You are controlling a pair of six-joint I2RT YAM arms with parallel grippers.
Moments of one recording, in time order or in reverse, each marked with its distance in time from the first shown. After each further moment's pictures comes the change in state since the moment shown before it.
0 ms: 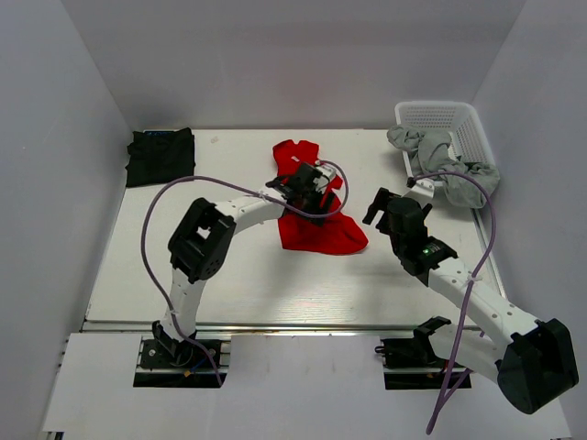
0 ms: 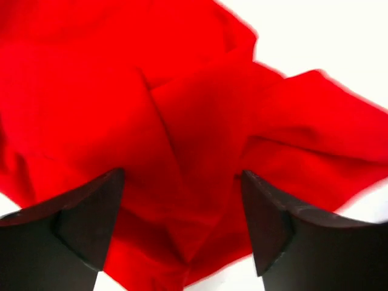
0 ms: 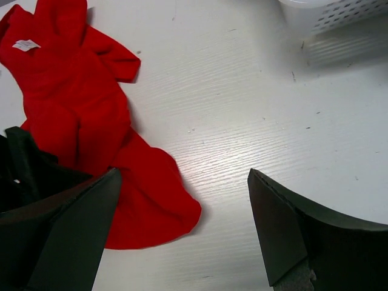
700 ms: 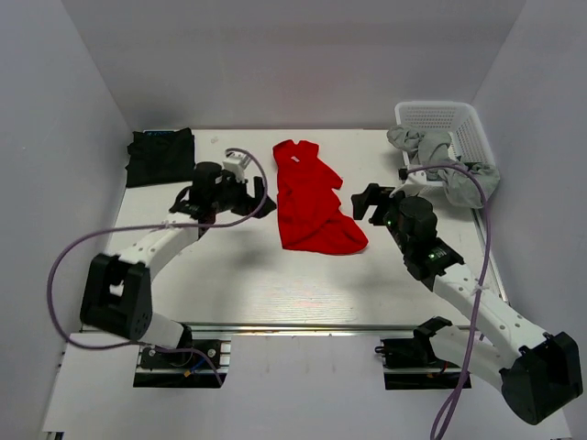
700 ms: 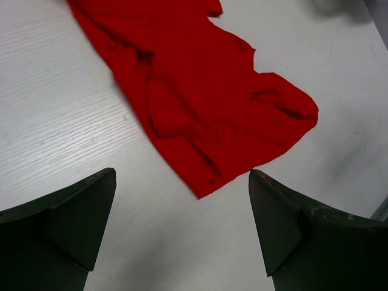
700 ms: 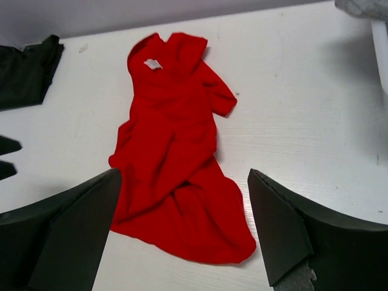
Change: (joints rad) left arm 0.407 -0.721 -0.673 0.321 0.393 -0.071; right arm 0.000 -0.082 -0.001 0.216 -0.280 -0.177
